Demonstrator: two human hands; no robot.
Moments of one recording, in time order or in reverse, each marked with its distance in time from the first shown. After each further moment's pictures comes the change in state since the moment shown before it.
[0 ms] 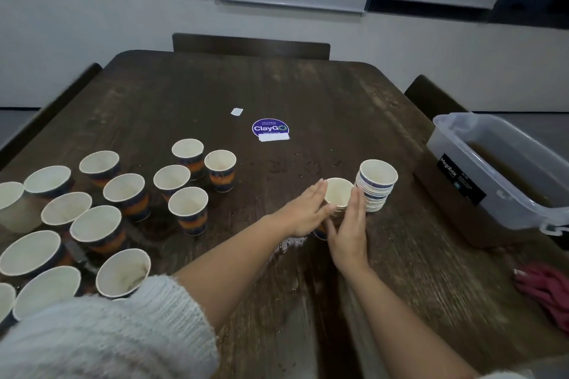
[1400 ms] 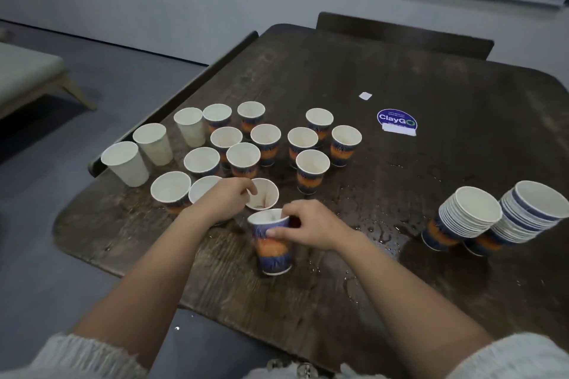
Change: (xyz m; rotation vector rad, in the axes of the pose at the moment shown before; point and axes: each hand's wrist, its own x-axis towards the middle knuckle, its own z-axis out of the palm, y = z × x) left_hand -0.261 -0.145 -0.054 0.009 0.451 -0.750; right_hand -0.071 -0.165 0.100 -0.040 -1.165 -0.719
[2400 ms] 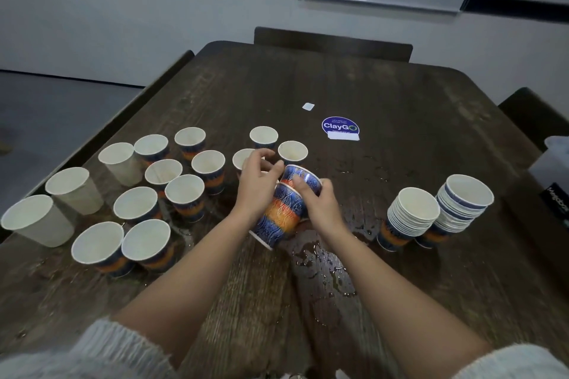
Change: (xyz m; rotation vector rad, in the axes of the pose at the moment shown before) left_hand 0.059 0.136 0.033 -0.824 0.273 0.230; right_hand -0.014 0.044 -0.050 0.861 0.742 0.532
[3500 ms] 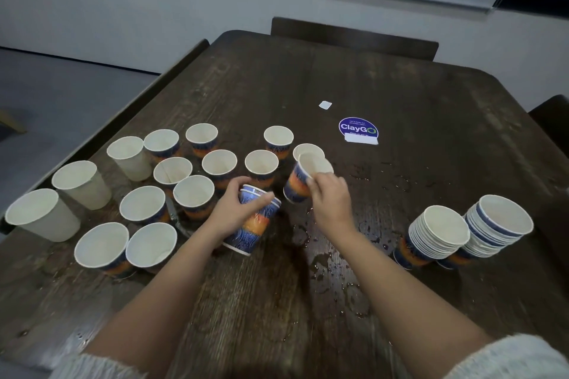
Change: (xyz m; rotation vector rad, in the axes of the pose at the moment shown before) left_hand 0.015 -0.065 -0.061 0.045 -0.216 -0.334; right_hand 0.053 0.013 0.011 -0.721 0.143 -0.509
